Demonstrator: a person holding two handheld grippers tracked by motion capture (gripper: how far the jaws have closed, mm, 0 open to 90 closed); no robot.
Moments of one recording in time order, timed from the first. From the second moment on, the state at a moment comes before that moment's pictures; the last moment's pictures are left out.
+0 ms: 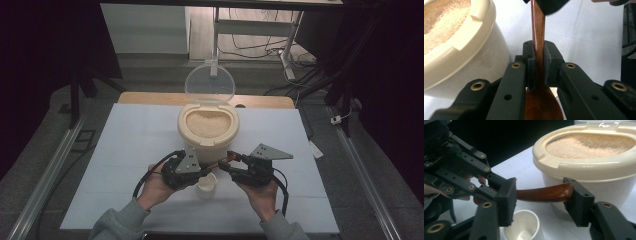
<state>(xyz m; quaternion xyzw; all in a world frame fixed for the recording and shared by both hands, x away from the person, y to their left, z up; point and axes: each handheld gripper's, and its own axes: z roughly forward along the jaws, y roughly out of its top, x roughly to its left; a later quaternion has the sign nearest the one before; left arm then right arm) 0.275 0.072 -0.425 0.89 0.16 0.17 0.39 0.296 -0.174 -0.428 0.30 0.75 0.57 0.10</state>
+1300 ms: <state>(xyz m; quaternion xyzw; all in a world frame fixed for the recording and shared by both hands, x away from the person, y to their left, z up) 0.275 0.077 -0.428 0.89 0.16 0.17 0.40 0.294 -0.173 -0.423 0.25 0.71 0.66 0.05</state>
